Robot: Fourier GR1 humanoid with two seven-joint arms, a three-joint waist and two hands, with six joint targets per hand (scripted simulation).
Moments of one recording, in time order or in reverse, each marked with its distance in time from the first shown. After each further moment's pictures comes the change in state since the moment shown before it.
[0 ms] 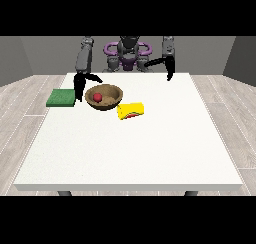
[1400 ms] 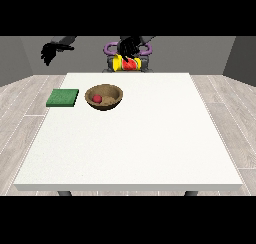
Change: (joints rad) left arm -0.543 0.006 -0.461 0.555 -1.346 -0.028 0.591; right arm 0.222 -0.212 -0.010 -0.097 -0.057 0.367 0.101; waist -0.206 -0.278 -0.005
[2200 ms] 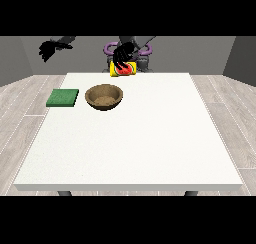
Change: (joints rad) left arm -0.027 0.042 -0.108 0.095 0.005 0.046 0.002; right arm -0.005 -0.002 0.027 -0.029 0.023 0.045 -0.068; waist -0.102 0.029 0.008
